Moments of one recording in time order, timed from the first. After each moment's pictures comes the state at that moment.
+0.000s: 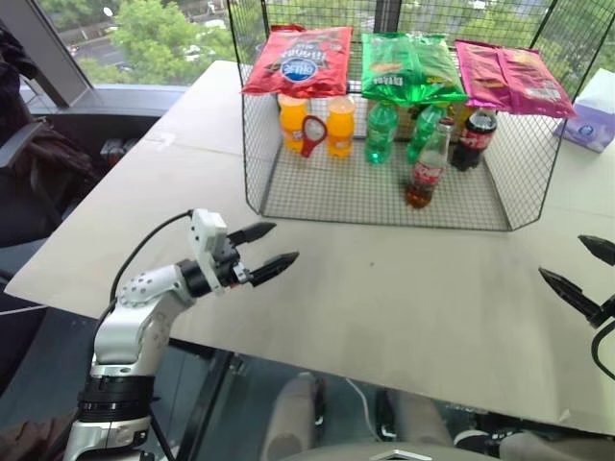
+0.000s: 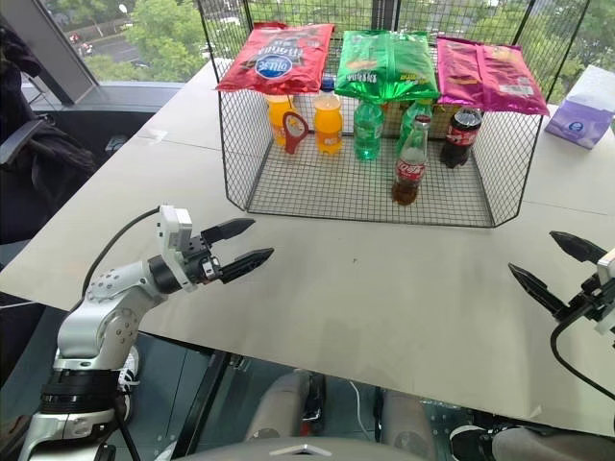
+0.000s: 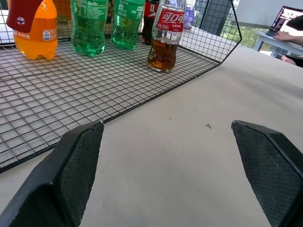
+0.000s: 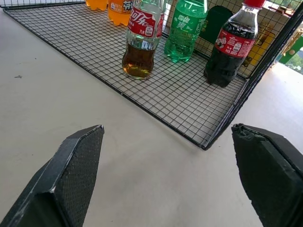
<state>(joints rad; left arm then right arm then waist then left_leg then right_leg) -0.16 0.58 0.15 -0.11 -0.57 0.33 -0.99 0.27 -0.75 -0.60 -0.18 0.56 0.07 0.95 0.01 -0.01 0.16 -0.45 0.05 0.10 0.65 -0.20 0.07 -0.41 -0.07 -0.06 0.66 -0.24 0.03</state>
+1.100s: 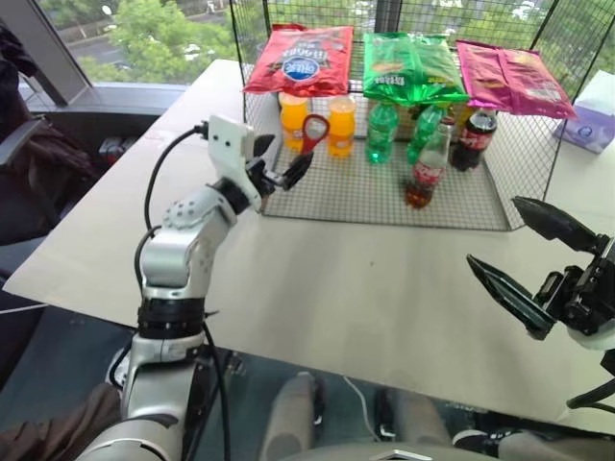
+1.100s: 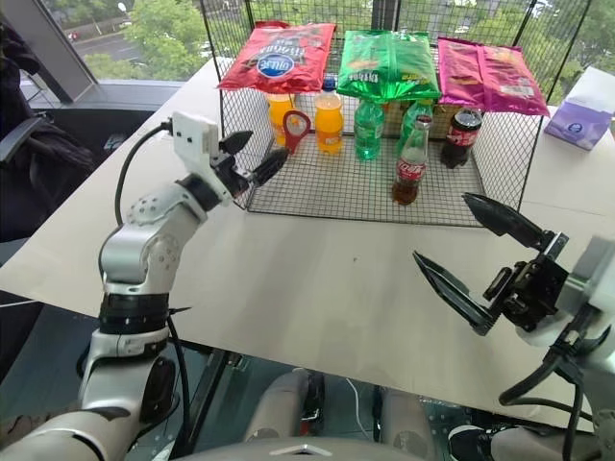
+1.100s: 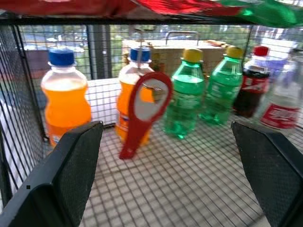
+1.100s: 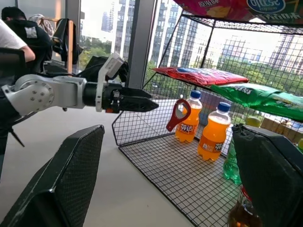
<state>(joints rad) -0.66 0.41 0.10 0.04 -0.37 0.47 -0.47 0.30 -0.62 -0.47 -0.89 0.86 0.22 0.65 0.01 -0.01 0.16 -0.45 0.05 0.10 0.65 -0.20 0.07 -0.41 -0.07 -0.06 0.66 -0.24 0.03</state>
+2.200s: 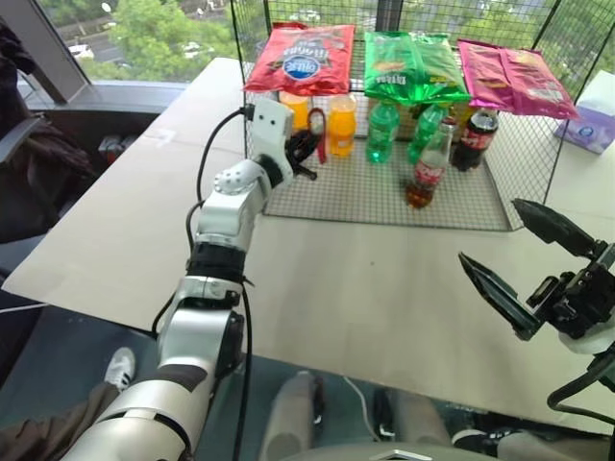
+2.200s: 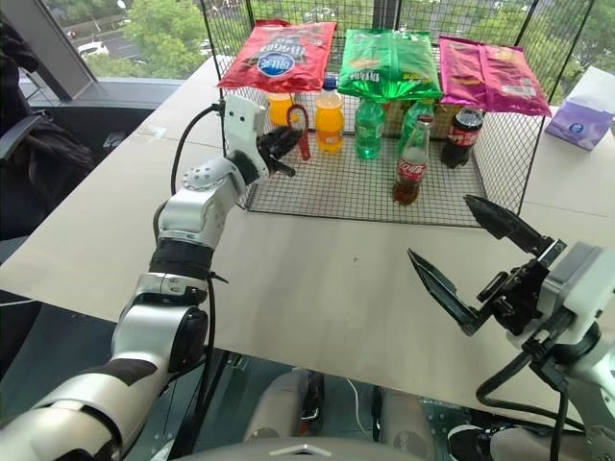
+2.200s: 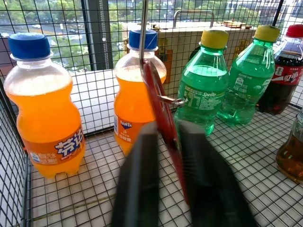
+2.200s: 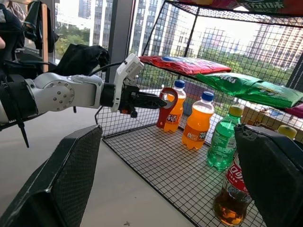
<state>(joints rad) -0.91 0.30 0.04 0.53 -0.22 0.23 -0.51 0.35 -0.62 -0.44 -0.96 0.79 0.23 0.53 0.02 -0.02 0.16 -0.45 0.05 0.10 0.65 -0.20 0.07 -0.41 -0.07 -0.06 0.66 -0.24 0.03</state>
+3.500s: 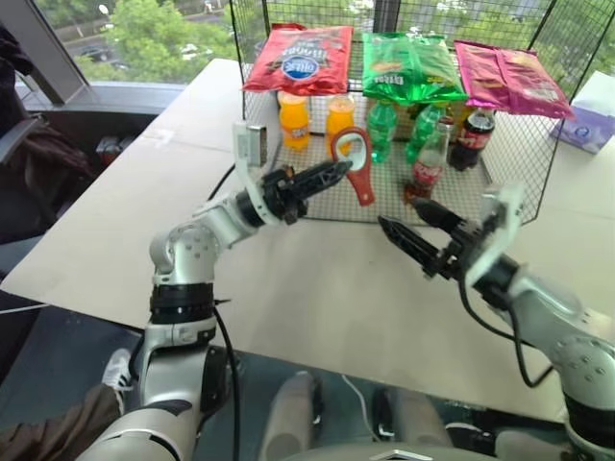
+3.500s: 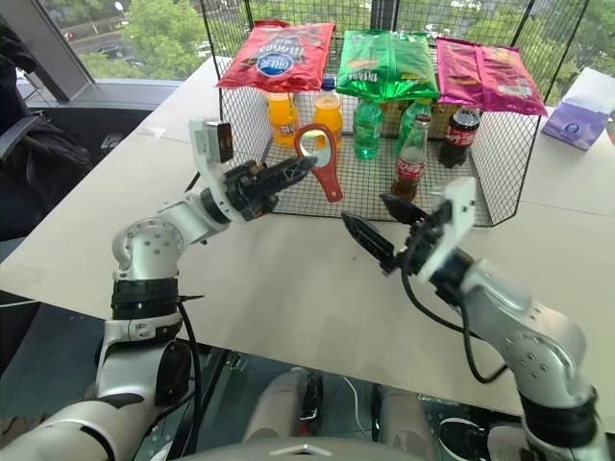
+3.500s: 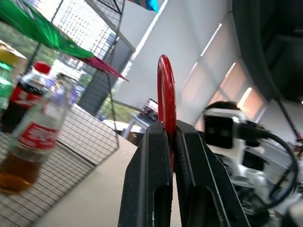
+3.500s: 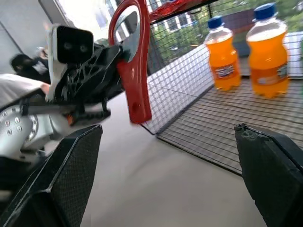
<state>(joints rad) -0.66 0.34 0.19 0.02 -0.97 0.92 -0.97 -0.23 -0.44 -0.02 -0.64 1.10 0.71 0.15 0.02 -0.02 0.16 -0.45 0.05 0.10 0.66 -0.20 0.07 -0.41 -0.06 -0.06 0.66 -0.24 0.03</state>
